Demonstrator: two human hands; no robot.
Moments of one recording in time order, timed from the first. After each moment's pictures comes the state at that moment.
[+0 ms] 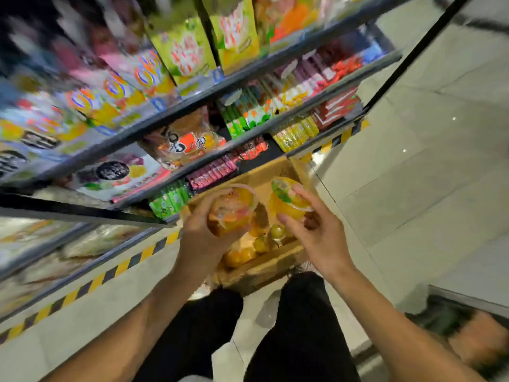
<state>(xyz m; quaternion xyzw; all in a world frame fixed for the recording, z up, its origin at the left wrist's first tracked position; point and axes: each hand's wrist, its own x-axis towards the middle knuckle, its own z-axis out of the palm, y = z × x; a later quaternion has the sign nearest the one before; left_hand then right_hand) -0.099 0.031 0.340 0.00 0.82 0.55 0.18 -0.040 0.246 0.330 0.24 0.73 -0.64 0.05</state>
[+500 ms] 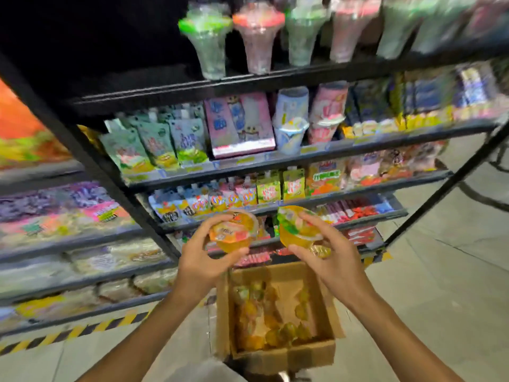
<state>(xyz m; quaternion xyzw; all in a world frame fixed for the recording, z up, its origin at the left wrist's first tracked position) -0.052 -0.021 0.615 0.00 0.81 0.58 -0.07 -0.063 0.237 0.606 -0.06 0.83 -0.55 -0.03</state>
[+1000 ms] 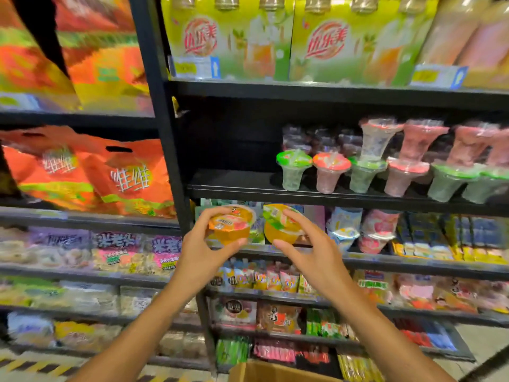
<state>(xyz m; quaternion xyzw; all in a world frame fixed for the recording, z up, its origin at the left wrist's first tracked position) -0.070 -0.100 0.775 0.02 0.80 0.53 -0.28 -0.158 0.121 0.765 -0.31 0.81 -0.49 -0.07</state>
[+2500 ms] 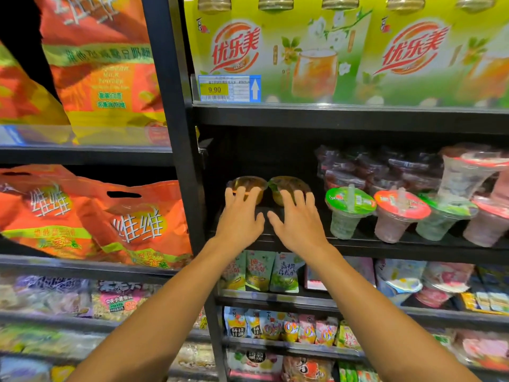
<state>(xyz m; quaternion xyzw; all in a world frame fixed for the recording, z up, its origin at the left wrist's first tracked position) -0.291 -0.208 0.797 -0.05 0.96 0.17 -0.22 -0.328 -0.060 0.798 -0.23 0.95 -0.17 -0.16</state>
